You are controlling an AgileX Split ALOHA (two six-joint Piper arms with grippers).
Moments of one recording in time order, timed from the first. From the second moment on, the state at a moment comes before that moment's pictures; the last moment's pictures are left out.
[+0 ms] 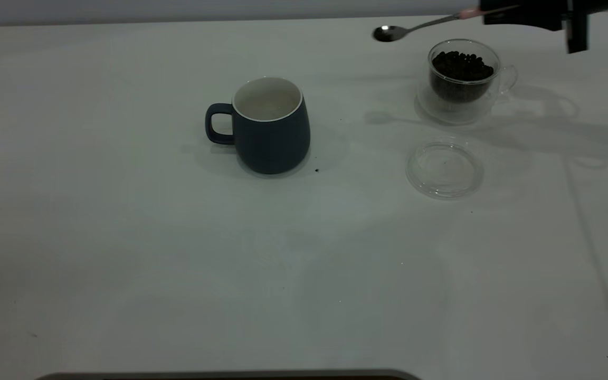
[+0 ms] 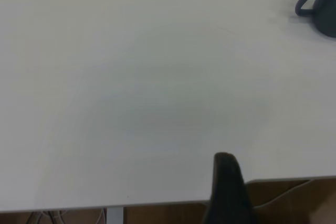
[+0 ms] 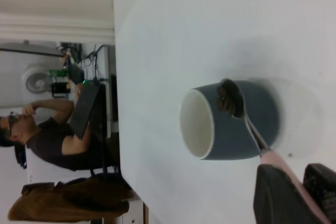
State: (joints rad) left arm -0.09 -0.02 -0.49 0.04 1.13 -0.04; right arm -0.15 2.39 -1.46 1.39 1.15 -0.95
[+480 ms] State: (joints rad) left arm -0.09 -0.02 -0.49 0.04 1.13 -0.04; right arm 0.00 2.39 -1.46 1.45 1.15 -0.94
